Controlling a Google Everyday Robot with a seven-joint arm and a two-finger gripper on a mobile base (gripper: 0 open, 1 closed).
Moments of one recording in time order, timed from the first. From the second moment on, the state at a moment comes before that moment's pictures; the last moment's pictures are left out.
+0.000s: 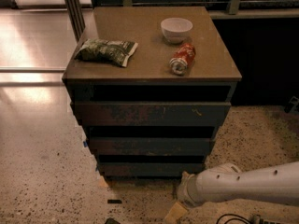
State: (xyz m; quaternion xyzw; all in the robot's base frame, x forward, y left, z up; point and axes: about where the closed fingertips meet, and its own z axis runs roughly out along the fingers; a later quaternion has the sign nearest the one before) arm 0.409 -0.097 0.456 -0.49 0.84 0.12 0.18
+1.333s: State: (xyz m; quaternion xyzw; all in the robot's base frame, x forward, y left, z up) arm 0.441 -0.083 0.356 -0.54 0.81 0.19 0.14
